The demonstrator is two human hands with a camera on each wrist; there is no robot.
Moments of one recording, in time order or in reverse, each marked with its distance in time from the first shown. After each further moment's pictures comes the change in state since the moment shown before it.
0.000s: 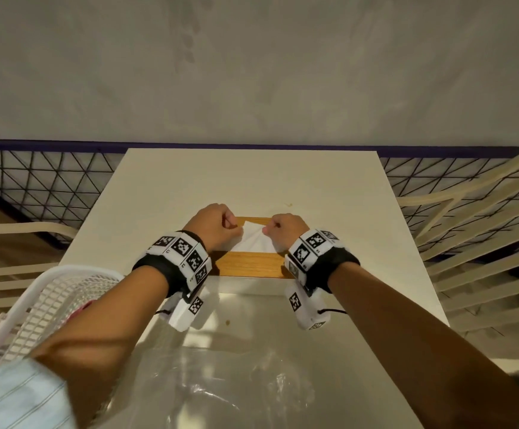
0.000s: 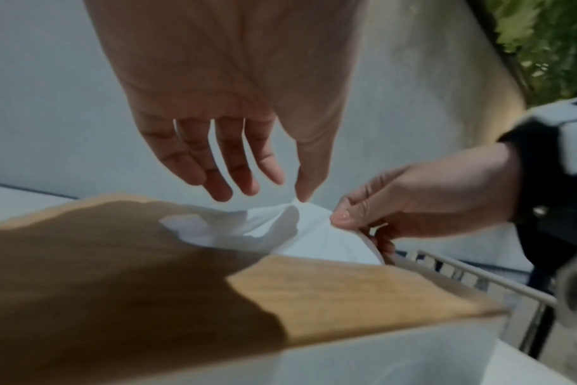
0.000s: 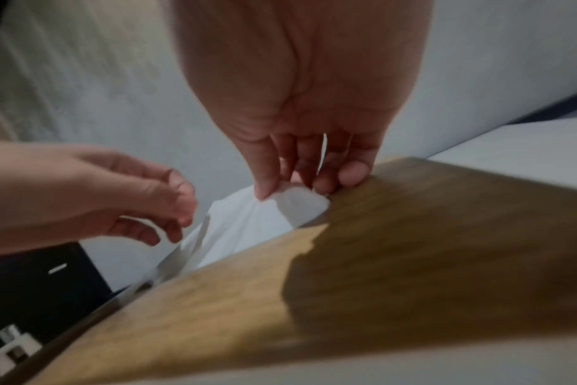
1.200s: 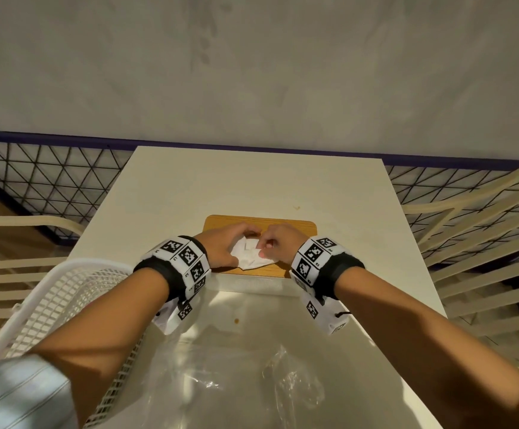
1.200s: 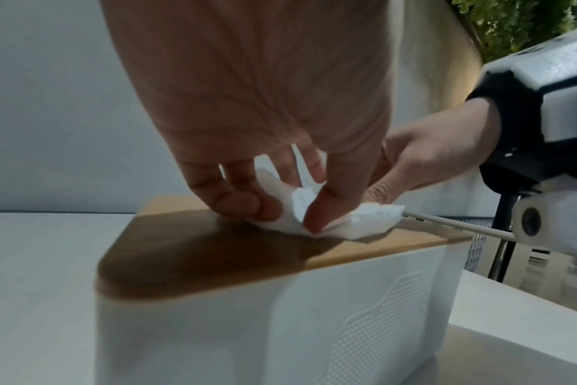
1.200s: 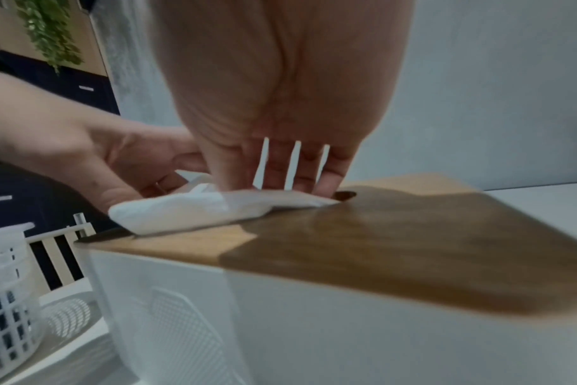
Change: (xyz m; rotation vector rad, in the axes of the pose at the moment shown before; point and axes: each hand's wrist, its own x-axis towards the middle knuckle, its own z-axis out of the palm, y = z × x) left_hand -0.020 -0.015 -0.012 0.209 -0.418 0.239; right_hand -0.011 -0.016 0.015 -0.266 -0.147 -0.247
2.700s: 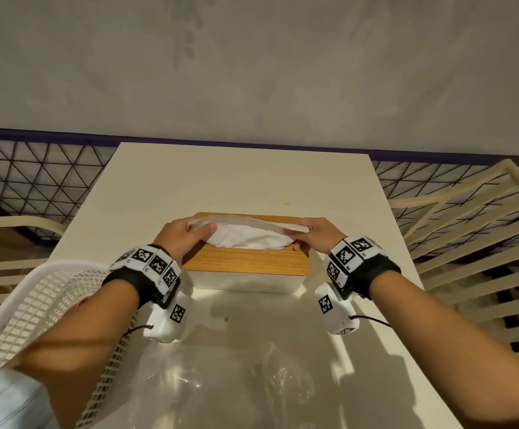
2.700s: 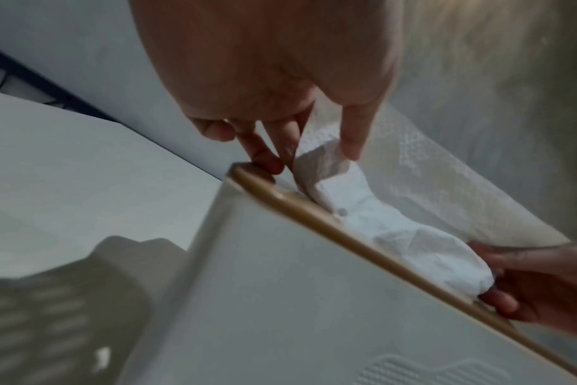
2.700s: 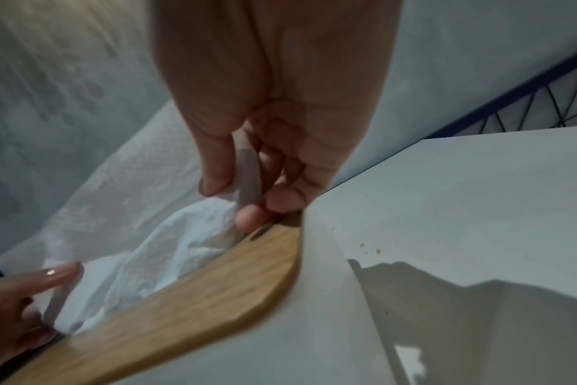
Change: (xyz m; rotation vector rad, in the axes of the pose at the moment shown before) left_hand -0.006 -0.040 0.008 -0.497 0.416 -0.321; right_hand -0.030 0.053 -0.019 0.706 0.138 0.285
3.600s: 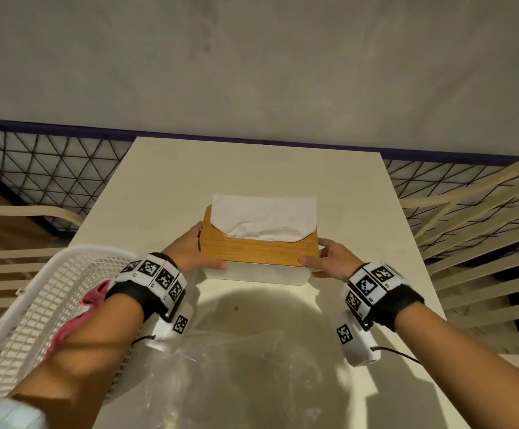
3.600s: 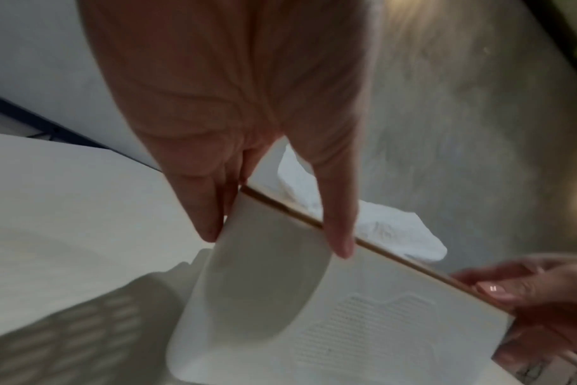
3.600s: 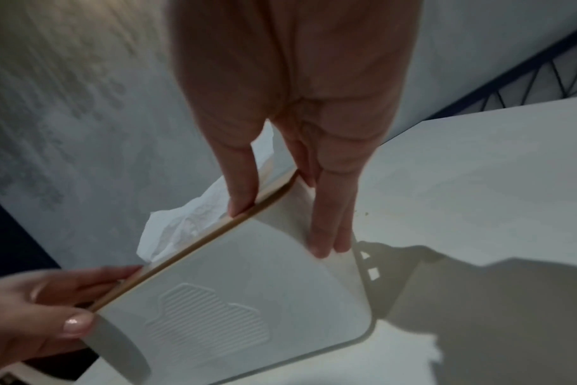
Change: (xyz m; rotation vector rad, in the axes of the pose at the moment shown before) left_hand -0.027 -0.016 0.003 0.011 -0.191 -0.081; right_hand -0.030 0.035 0.017 0.002 -0.008 0.179
